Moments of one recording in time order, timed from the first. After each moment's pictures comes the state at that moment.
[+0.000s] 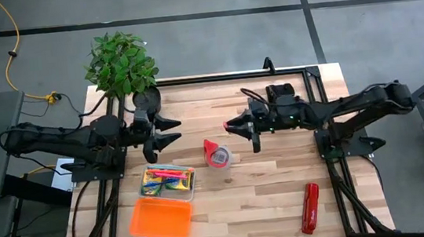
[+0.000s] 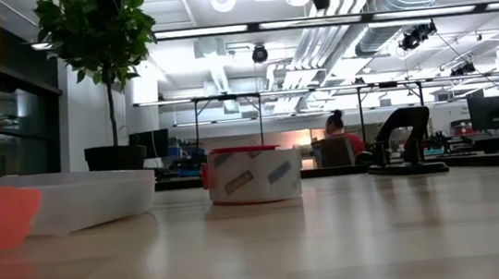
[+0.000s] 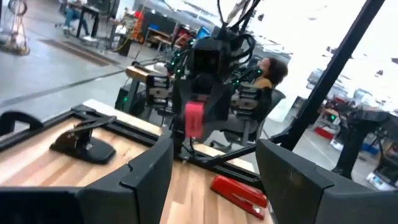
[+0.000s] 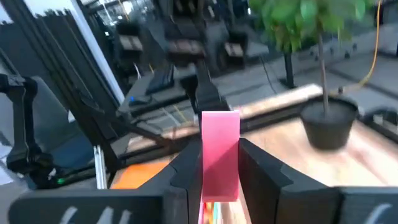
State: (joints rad) left arm 0.02 0.82 0.63 0.23 -0.15 -0.38; right arm 0.03 1.24 0.85 0.32 0.05 0.30
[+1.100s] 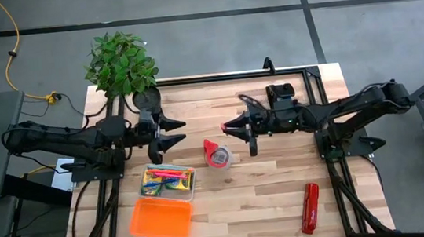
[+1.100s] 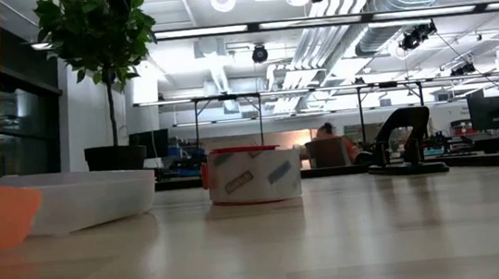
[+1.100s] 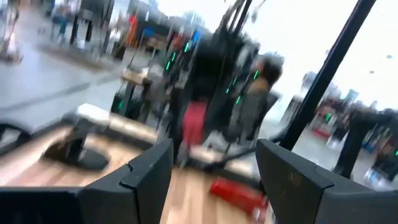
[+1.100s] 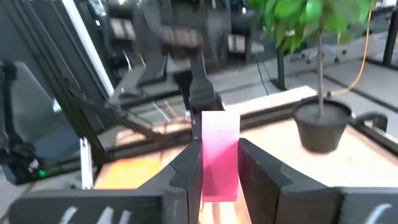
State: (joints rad) left arm 0.02 0.89 0.63 0.32 -0.13 -0.35; right arm 0.08 1.27 0.89 0.31 0.12 0.23
